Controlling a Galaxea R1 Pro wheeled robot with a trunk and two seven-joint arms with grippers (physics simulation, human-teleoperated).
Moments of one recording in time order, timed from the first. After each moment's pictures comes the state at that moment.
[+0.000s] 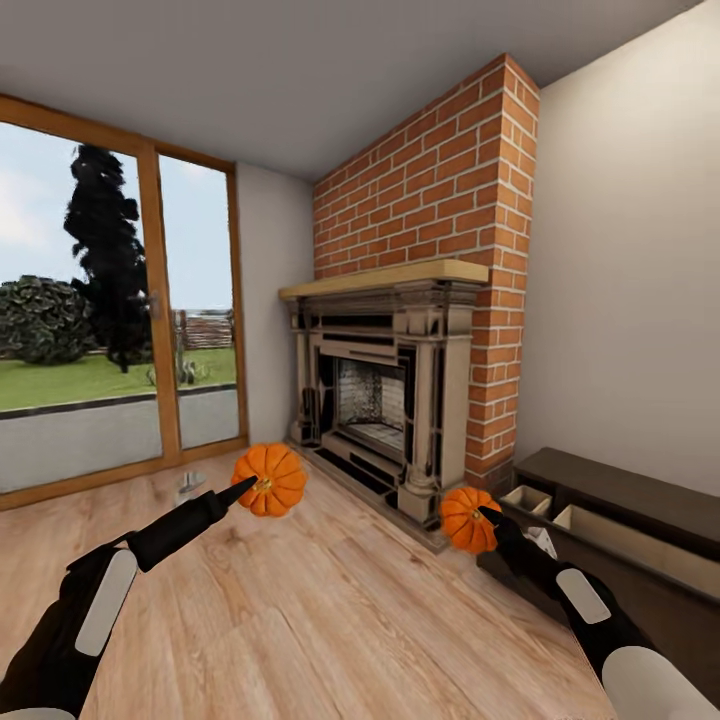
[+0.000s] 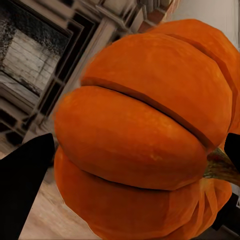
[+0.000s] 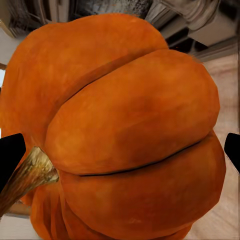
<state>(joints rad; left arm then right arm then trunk) -0.41 0.15 0.21 -1.21 0.54 0.57 -0.67 -0.62 -0.14 -0.25 -0.50 -0.92 0.40 0.32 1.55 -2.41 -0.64</state>
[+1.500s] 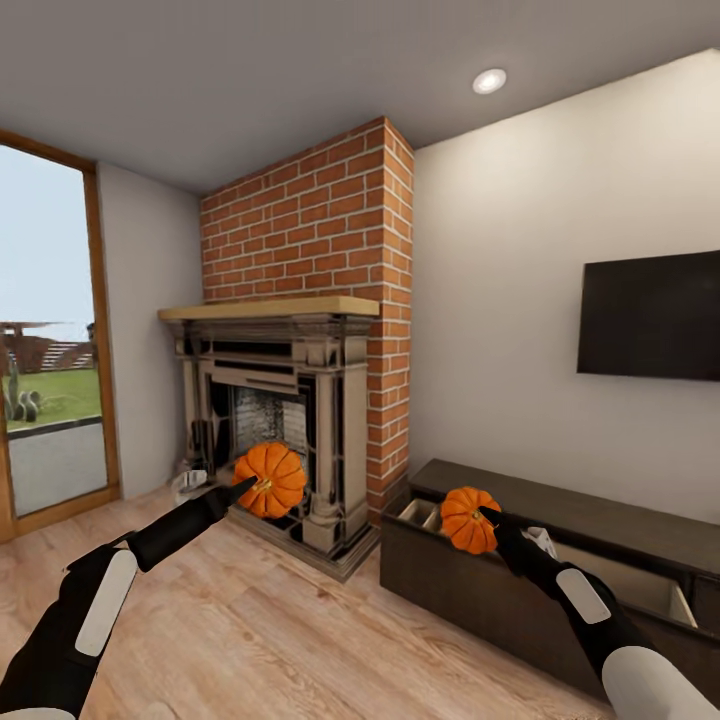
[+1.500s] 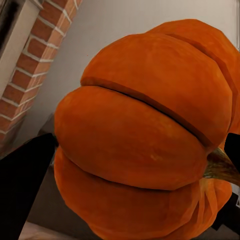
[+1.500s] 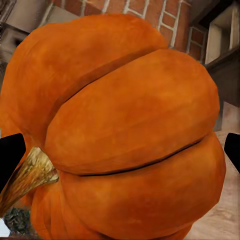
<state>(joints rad) -0.41 0.15 0.21 -1.21 0.54 0.57 -0.67 -0.62 -0.14 -0.25 -0.50 -0.92 0.40 0.32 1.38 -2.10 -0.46</state>
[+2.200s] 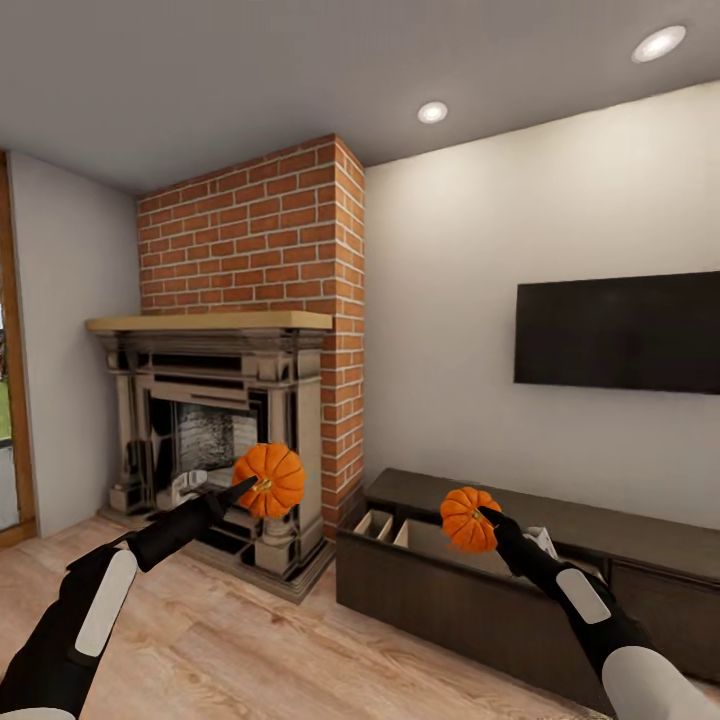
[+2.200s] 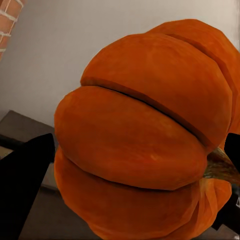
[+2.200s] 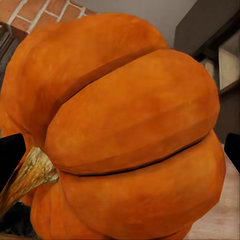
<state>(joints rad) -0.41 0.15 0.21 -1.21 0.54 0.57 -0.67 -0.62 -0.14 -0.25 -0.50 -0.92 0.40 0.32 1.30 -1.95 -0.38</state>
